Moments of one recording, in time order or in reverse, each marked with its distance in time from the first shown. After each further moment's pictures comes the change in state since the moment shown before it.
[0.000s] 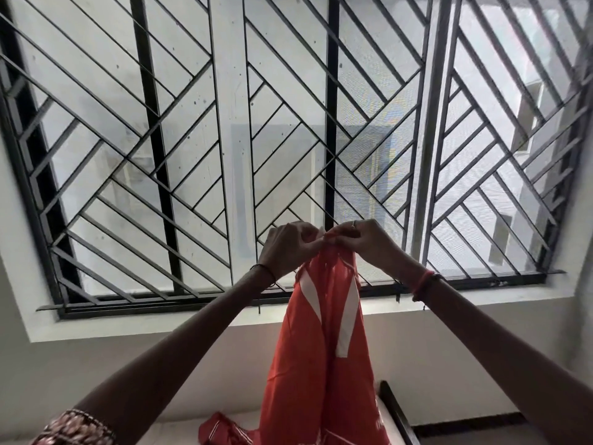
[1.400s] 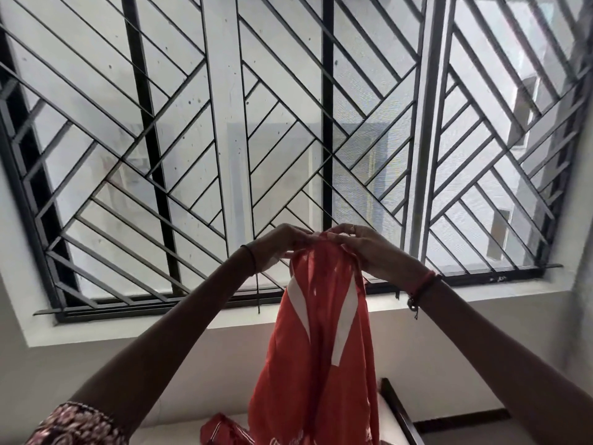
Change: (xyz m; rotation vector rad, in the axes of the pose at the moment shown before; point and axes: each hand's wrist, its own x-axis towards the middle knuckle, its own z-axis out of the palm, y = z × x) left_hand 0.013 -0.002 -0.019 -0.698 -0.550 -0.373; right_hand -0.004 0.002 0.001 0.643 -0.146 0.355
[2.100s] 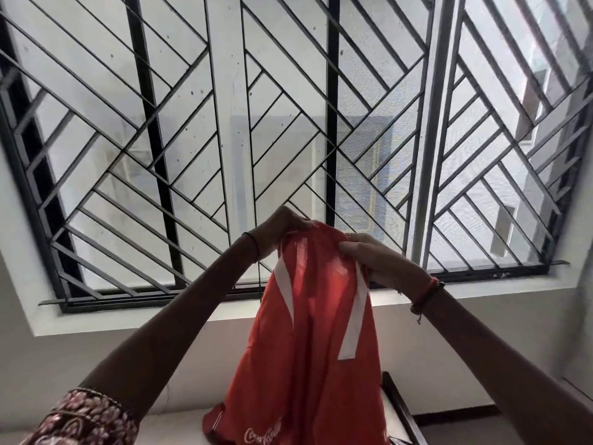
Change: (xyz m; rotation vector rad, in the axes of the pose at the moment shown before) left_hand 0.004 0.004 -0.006 -0.118 0.109 -0.015; right_hand -0.017 0.008 0.011 -0.260 0.001 0.094
